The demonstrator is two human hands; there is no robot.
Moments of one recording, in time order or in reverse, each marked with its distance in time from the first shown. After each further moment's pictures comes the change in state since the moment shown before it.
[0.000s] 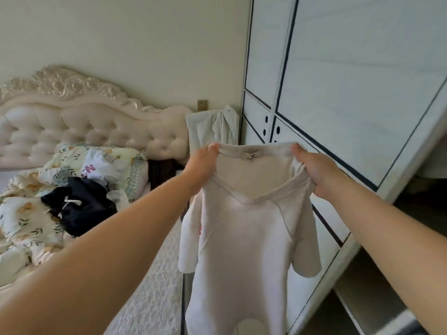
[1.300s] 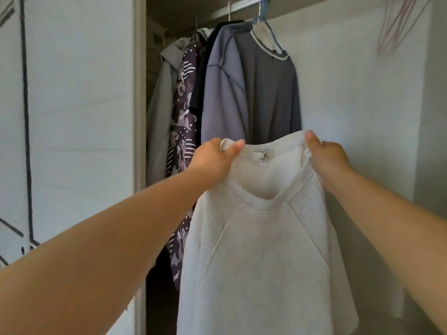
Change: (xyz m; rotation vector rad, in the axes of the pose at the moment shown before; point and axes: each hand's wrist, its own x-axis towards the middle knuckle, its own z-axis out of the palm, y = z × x) left_hand -0.188 0.360 0.307 -0.018 -0.543 0.973; right_hand -0.274 -0.167 -0.399 -0.343 1.358 -0.383
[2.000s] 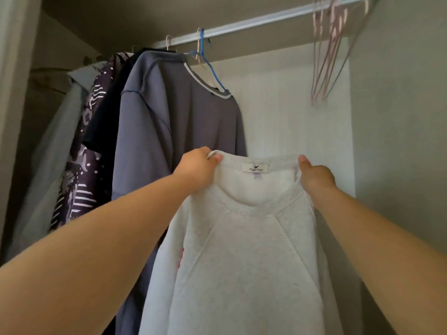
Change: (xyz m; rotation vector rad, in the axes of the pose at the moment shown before) left_hand 0.138 0.074 0.114 -0.025 -0.023 0.153; right_hand 0.163 0.046 -0.072 -0.156 0.169 0.131
